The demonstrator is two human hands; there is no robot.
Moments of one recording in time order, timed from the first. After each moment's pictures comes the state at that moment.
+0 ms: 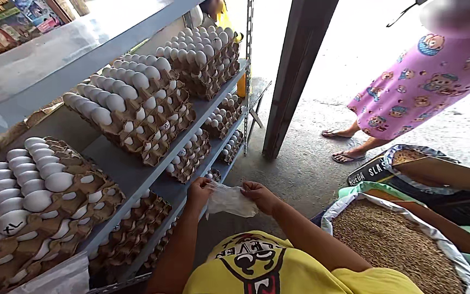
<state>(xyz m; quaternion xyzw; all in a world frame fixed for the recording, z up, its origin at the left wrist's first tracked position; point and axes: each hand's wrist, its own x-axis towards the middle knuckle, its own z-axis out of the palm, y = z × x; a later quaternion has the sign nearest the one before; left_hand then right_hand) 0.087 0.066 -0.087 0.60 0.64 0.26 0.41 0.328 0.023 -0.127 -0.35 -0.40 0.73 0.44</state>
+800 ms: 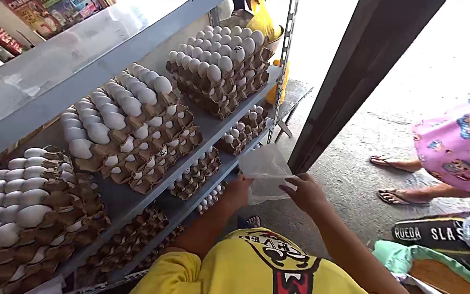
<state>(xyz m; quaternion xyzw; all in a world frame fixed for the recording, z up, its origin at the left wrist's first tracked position) 0.234 0.218 -0.111 0.77 0.56 -0.04 0.29 0.475 0.194 -0.120 -0.69 -0.64 0.31 0.15</state>
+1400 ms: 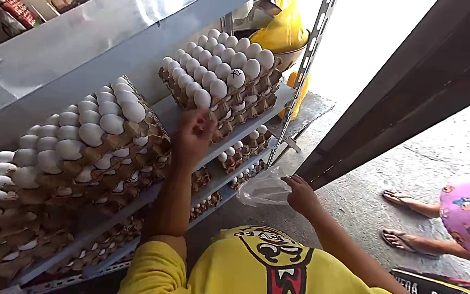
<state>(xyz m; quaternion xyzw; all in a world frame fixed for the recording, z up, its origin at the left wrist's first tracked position) 0.225 0.363 0.083 0.68 0.58 0.43 0.04 0.549 0.359 -0.161 -0.57 -0.75 0.31 0.14</state>
